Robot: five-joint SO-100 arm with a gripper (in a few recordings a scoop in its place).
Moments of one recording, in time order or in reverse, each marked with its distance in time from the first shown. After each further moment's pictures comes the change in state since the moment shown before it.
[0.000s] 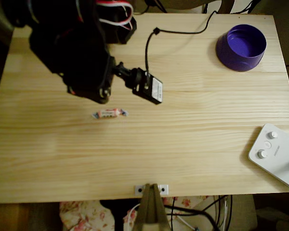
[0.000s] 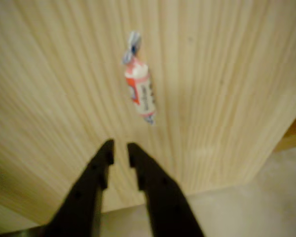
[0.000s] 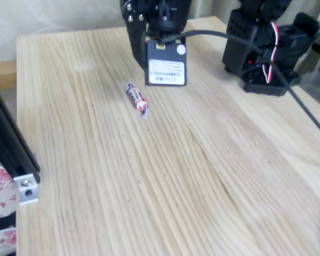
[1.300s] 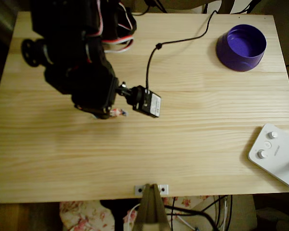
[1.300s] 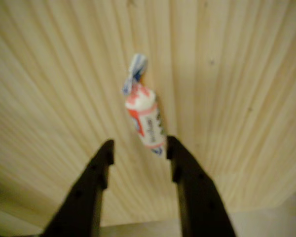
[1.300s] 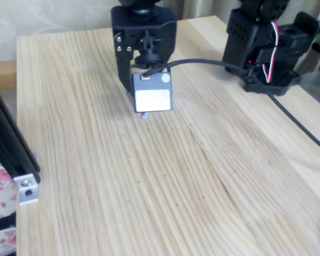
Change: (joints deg) arm 0.4 -11.1 -1.1 -5.3 3.5
